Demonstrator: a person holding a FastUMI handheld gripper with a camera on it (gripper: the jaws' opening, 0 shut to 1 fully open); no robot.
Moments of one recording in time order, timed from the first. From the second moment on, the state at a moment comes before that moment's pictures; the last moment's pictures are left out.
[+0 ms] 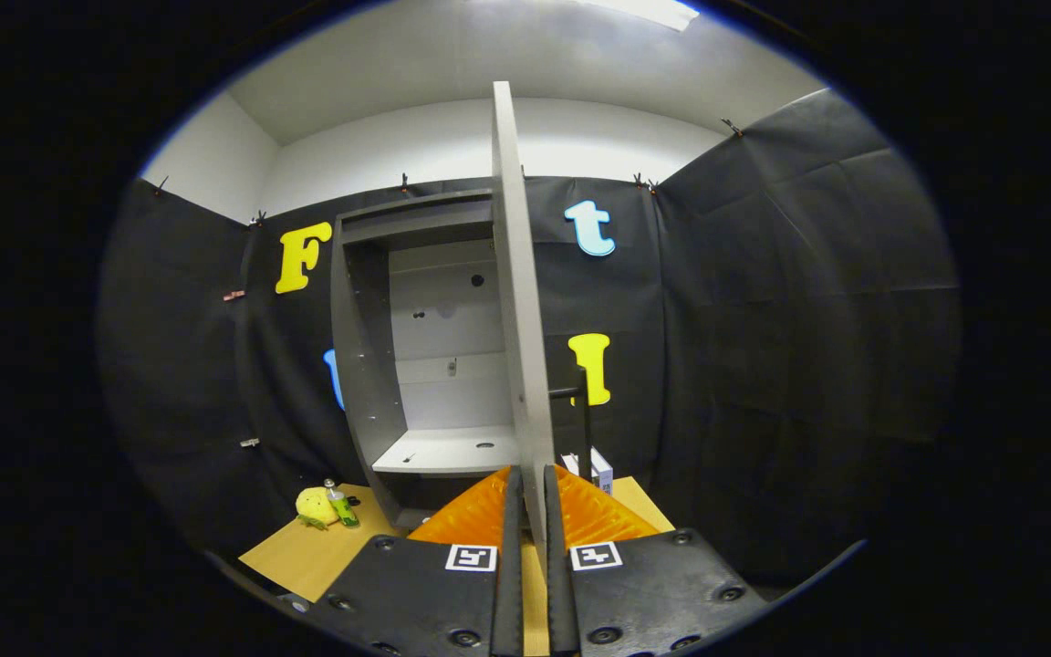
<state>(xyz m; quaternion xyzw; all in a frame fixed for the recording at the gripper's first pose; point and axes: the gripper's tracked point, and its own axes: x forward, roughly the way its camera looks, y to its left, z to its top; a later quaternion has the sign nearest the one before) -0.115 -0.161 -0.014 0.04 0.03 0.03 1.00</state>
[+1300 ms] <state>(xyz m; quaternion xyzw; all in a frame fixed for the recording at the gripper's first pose) -0.051 0.053 -0.198 0.03 0.19 0.05 0.98</state>
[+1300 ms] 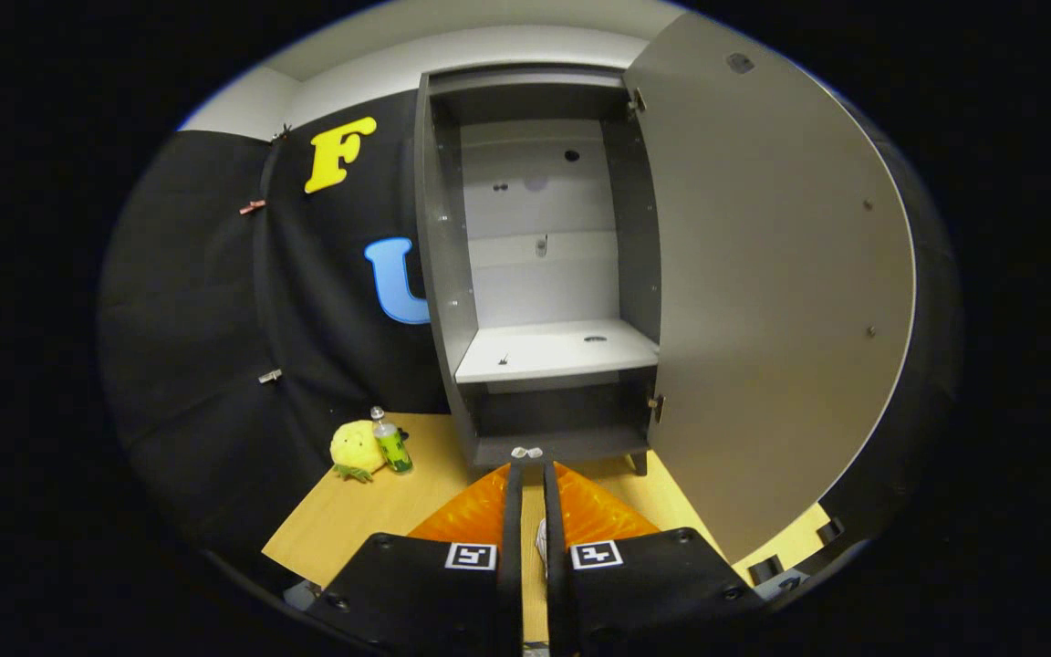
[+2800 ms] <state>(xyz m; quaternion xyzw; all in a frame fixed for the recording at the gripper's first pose) -0.015 0.036 -0.560 0.03 0.39 0.01 0.92</state>
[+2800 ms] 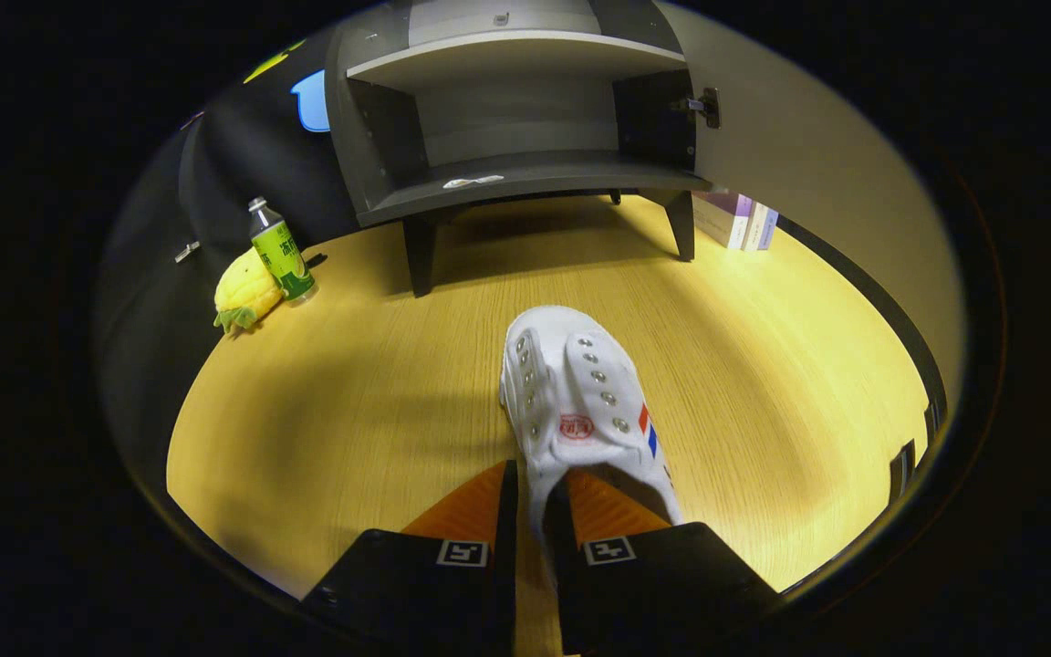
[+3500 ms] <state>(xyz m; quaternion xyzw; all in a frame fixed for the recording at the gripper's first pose) 0.024 0.038 -0.567 0.02 0.34 0.02 0.94</state>
